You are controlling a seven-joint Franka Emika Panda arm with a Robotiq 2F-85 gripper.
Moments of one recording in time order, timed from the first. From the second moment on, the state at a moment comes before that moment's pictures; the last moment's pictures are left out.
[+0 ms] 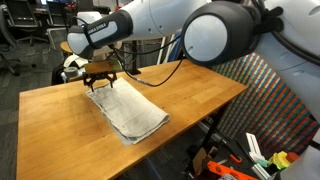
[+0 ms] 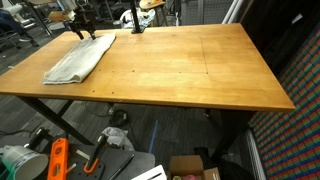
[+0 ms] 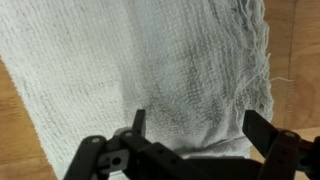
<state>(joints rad) 0.31 1.01 0.02 -0.98 -0.07 2.01 0.47</state>
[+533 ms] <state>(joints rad) 0.31 1.11 0.01 -0.86 -0.07 2.01 0.54</state>
